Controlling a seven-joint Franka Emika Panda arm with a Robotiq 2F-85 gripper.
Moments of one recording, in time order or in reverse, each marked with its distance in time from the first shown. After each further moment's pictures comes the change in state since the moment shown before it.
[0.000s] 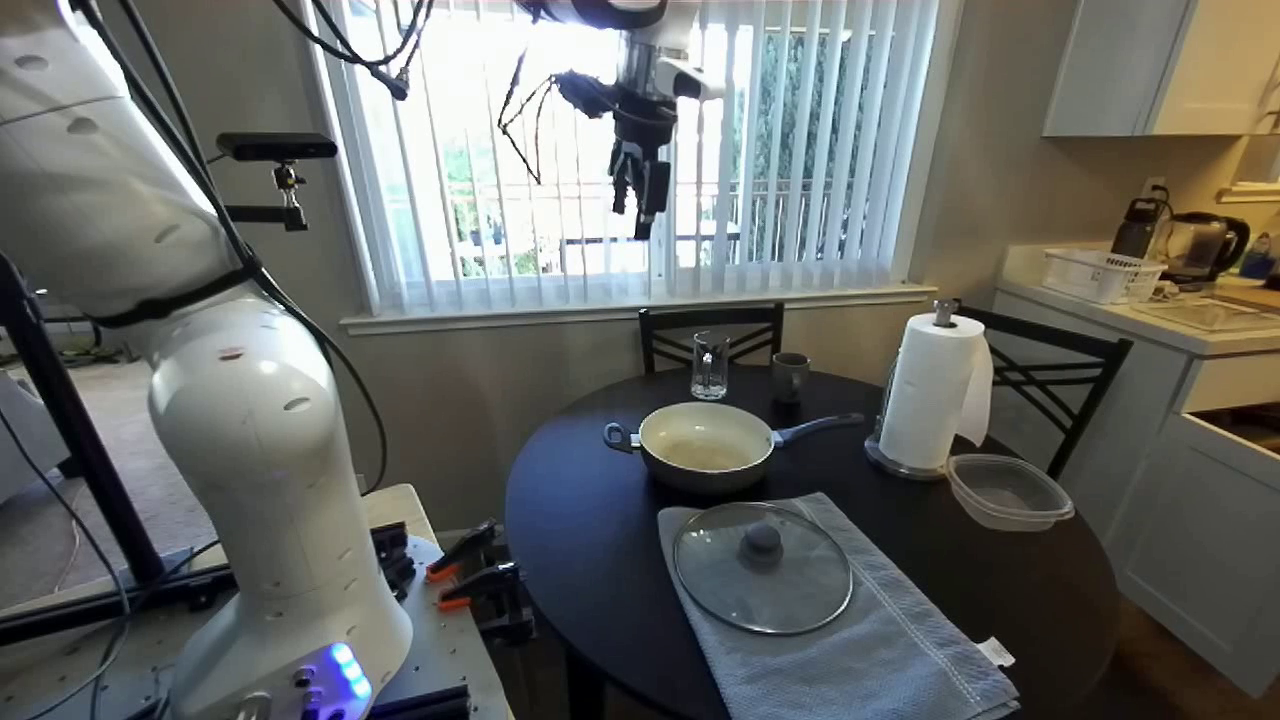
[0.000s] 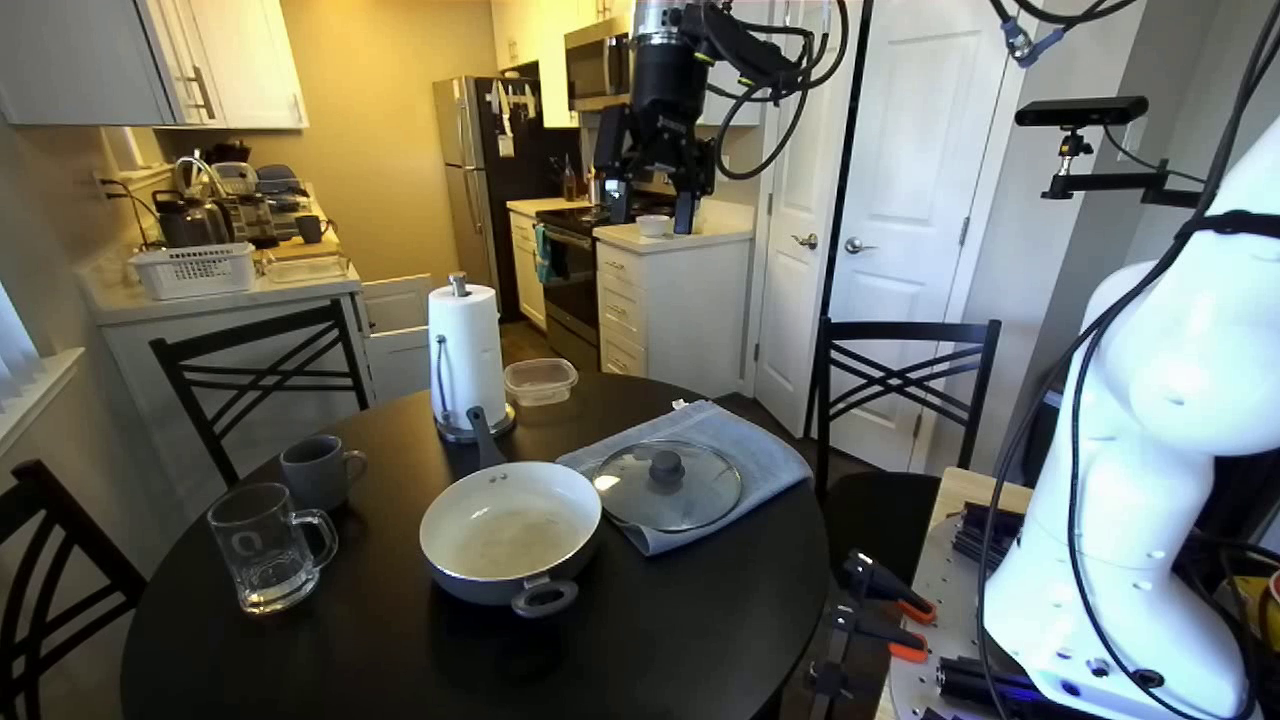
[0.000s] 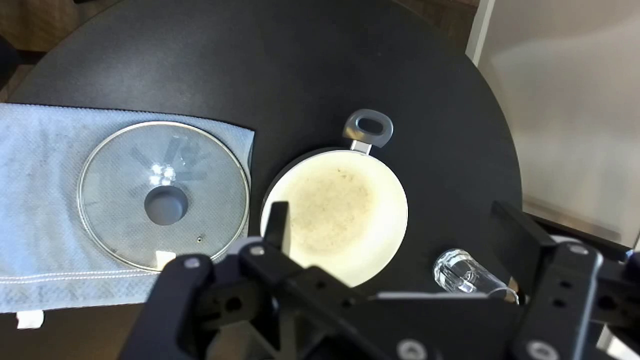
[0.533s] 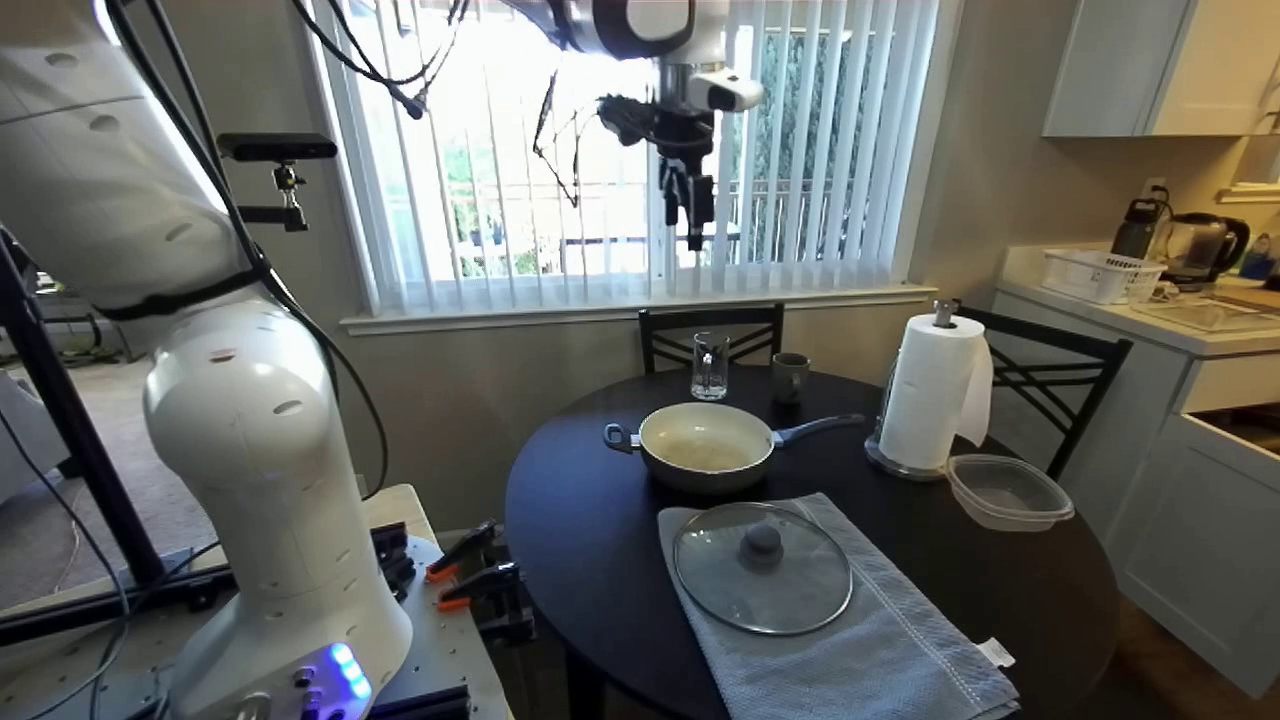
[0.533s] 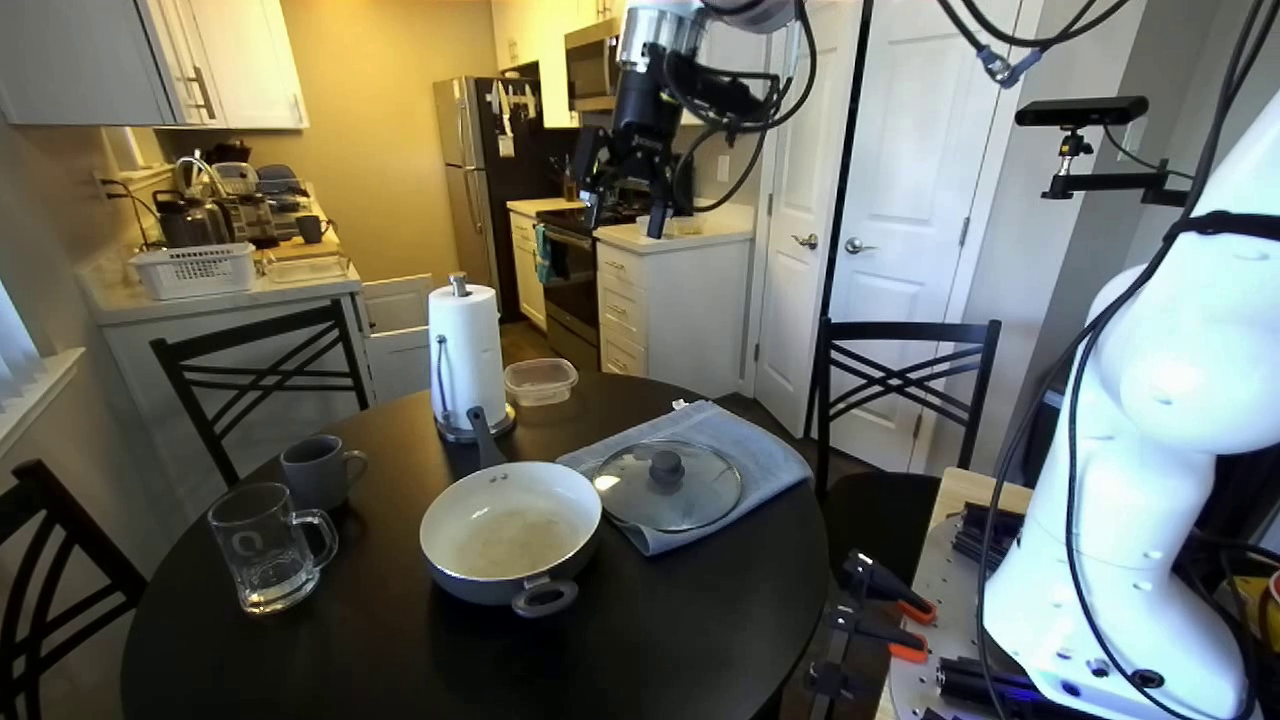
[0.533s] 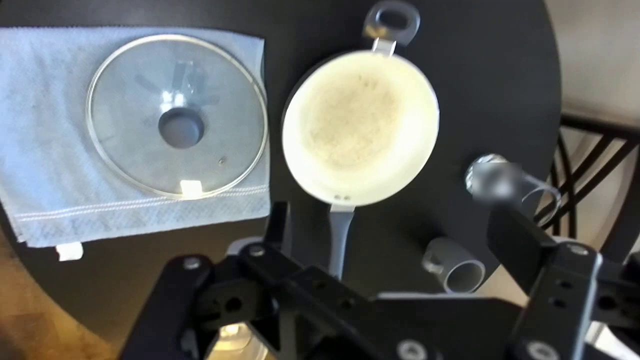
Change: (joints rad) arm -0.049 0.071 0.000 -0.012 -0.060 0.245 0.052
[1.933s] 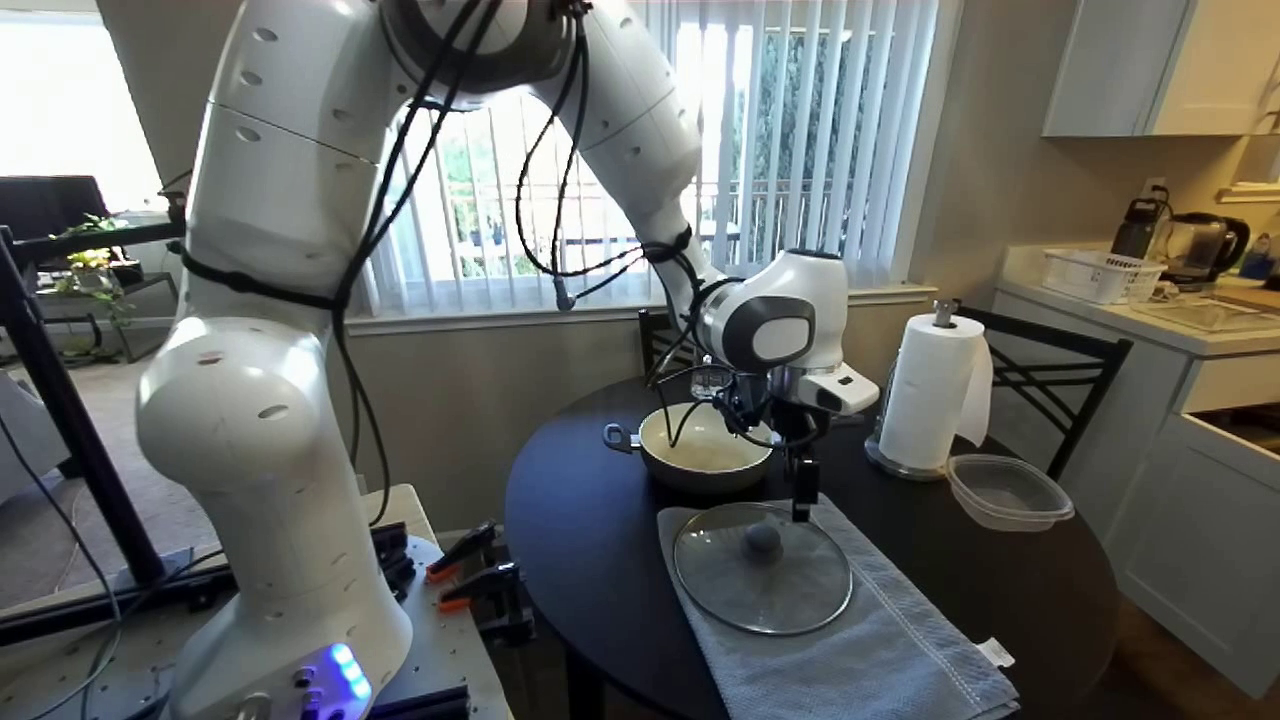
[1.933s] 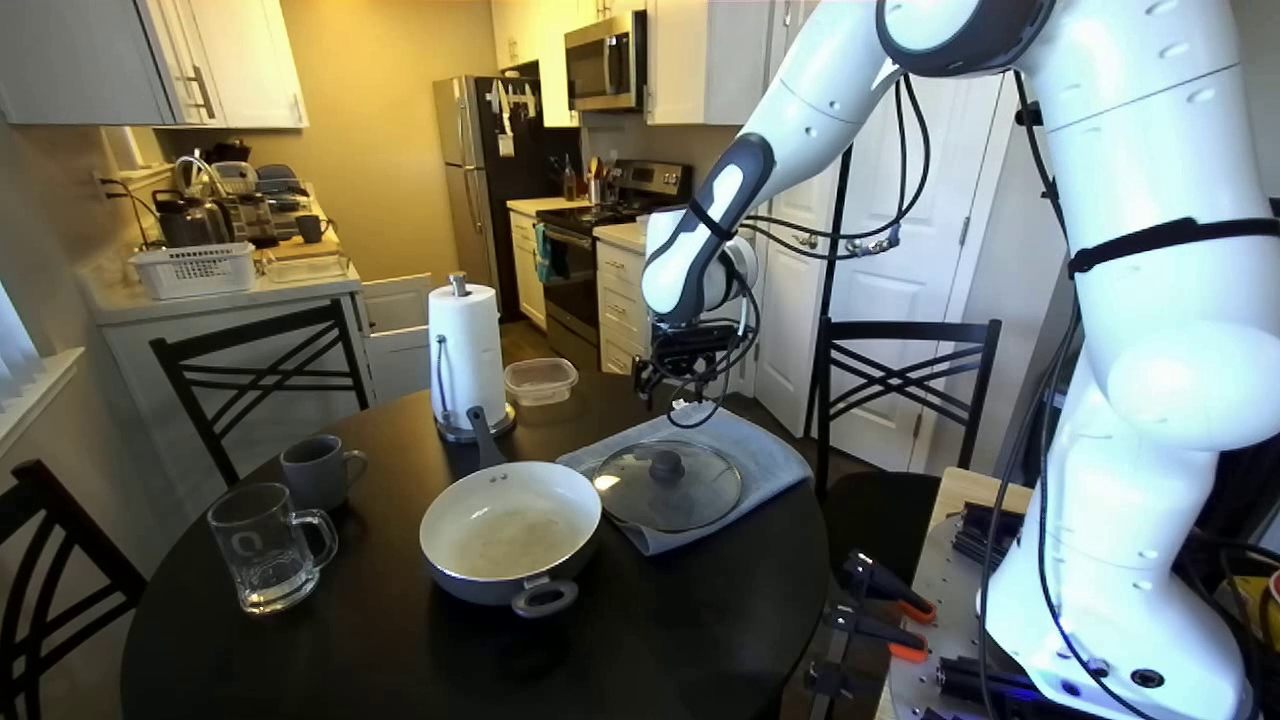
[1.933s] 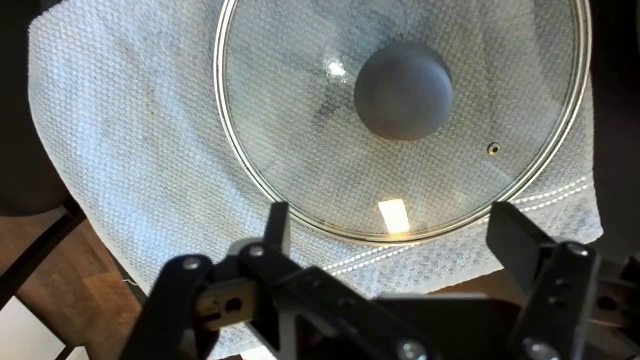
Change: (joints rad) arm -0.064 0.691 -0.209 -0.022 -0.193 0.580 0.189
